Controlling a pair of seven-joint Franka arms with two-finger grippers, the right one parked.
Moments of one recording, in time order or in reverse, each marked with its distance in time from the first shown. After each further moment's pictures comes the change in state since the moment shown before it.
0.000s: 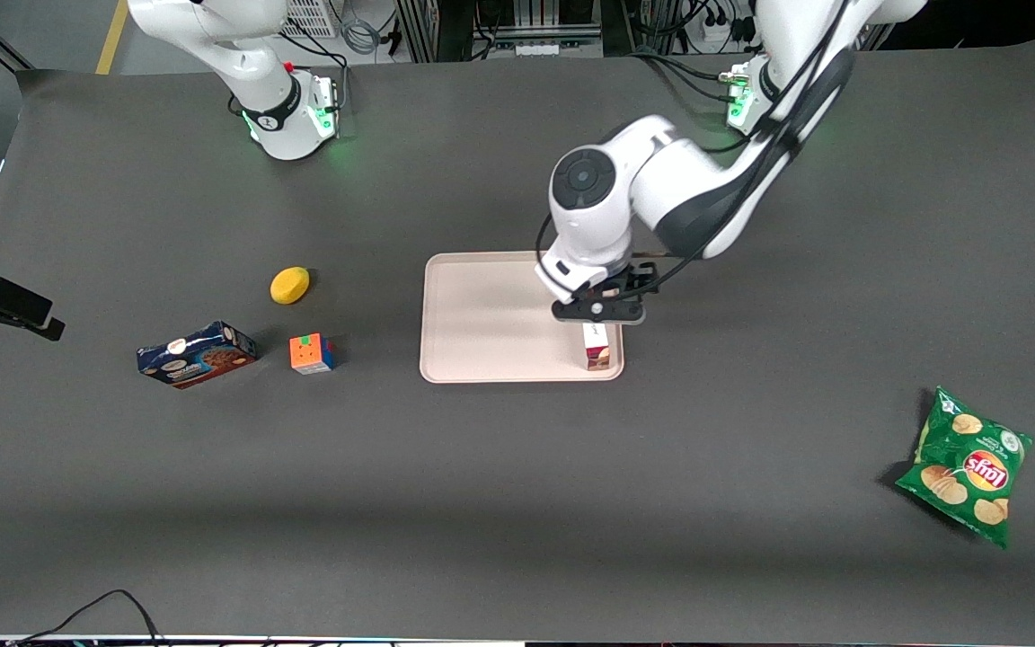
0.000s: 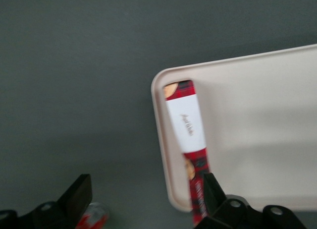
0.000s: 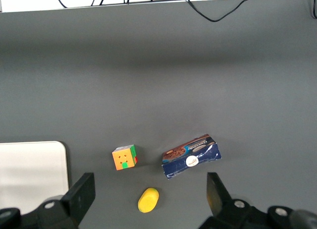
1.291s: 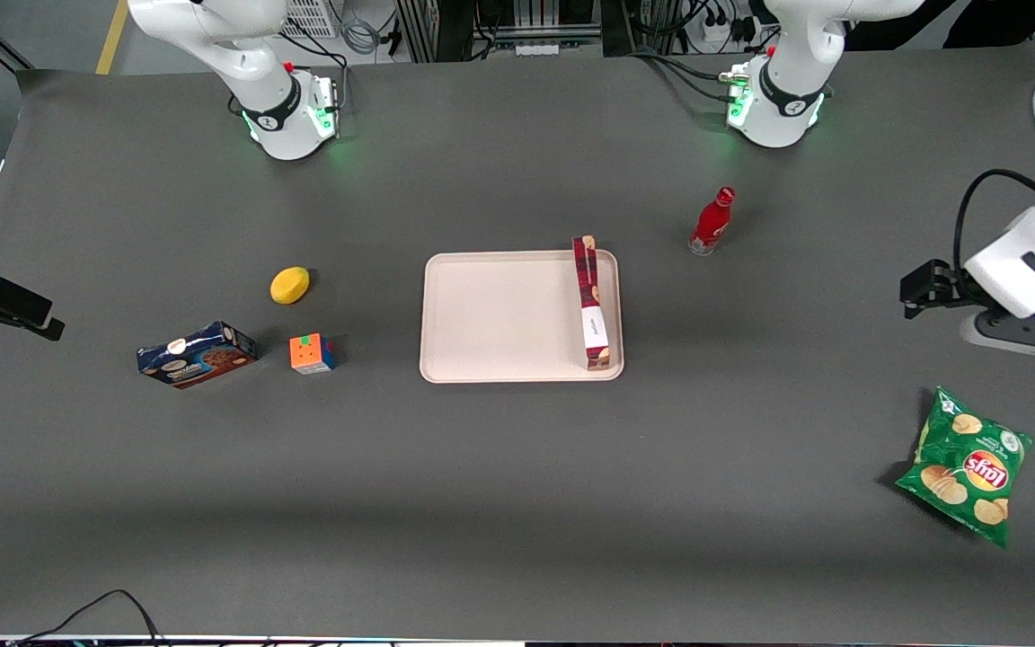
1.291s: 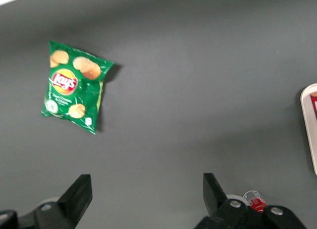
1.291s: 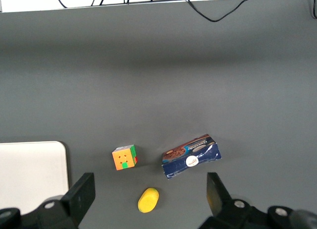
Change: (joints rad) arm 0.106 -0.347 0.631 0.037 -0.285 -0.110 0.958
